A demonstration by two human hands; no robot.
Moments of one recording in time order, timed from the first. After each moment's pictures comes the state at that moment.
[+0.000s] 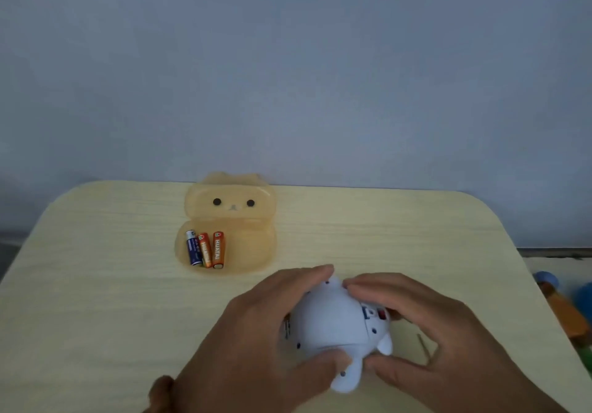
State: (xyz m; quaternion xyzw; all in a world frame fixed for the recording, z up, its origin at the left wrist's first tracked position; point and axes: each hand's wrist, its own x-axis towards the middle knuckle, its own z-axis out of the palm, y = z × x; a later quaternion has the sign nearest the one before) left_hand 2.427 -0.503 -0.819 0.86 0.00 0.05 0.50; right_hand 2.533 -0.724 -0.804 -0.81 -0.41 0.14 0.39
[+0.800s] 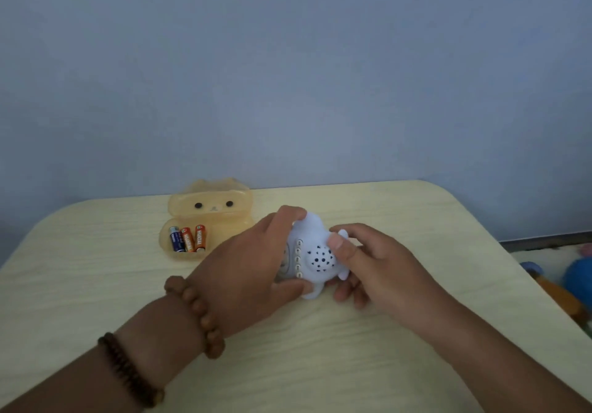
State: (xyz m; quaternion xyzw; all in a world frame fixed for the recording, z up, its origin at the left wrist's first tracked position) left_hand 2.450 -0.506 -0.829 0.96 -0.07 0.10 0.26; right_hand 2.515 -0.702 -0.831 -0.81 -0.19 0.17 0.53
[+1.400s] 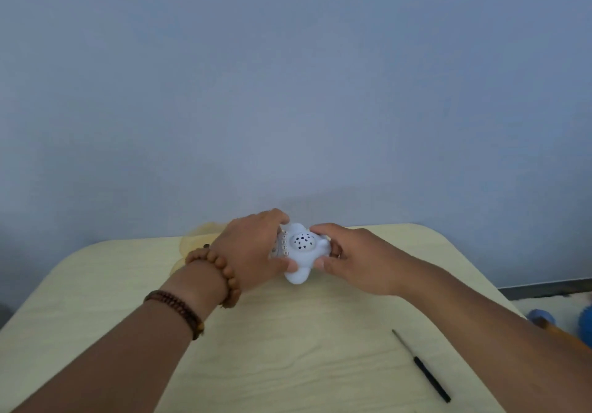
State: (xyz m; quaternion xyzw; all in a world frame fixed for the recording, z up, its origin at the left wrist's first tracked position) left_hand 2.514 -0.471 -0.814 0.98 -0.03 0.12 0.18; right_hand 2.589 -0.684 -0.811 -0.87 -0.40 0.10 0.29
